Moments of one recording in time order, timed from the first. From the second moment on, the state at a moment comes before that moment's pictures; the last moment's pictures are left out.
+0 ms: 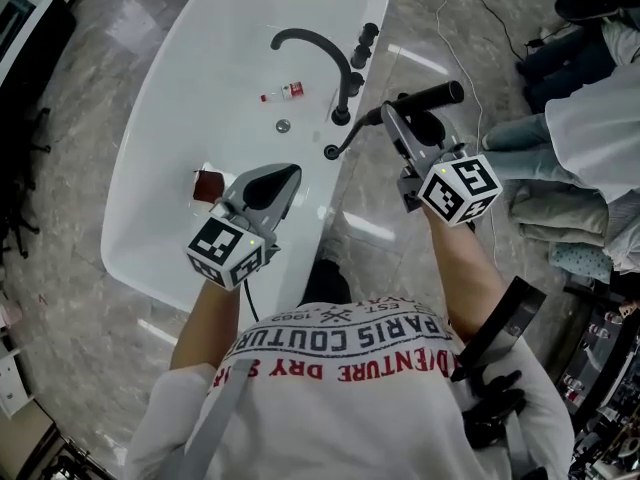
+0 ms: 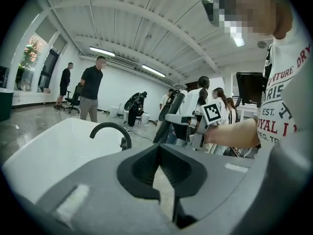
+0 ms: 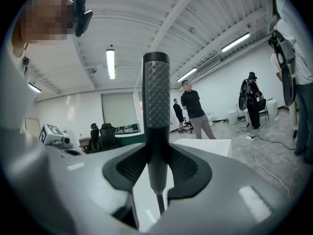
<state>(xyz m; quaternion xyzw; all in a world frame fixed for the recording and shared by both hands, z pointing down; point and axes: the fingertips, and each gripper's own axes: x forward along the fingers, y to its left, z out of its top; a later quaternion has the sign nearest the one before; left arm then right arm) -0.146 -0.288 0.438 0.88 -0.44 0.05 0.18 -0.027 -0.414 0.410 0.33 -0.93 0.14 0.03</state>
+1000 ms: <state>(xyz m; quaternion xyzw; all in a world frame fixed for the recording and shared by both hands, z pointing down) -0.158 -0.264 0.456 0.87 -0.44 0.03 0.22 -0.083 -0.386 0.598 0.28 -0.92 0.18 0.21</state>
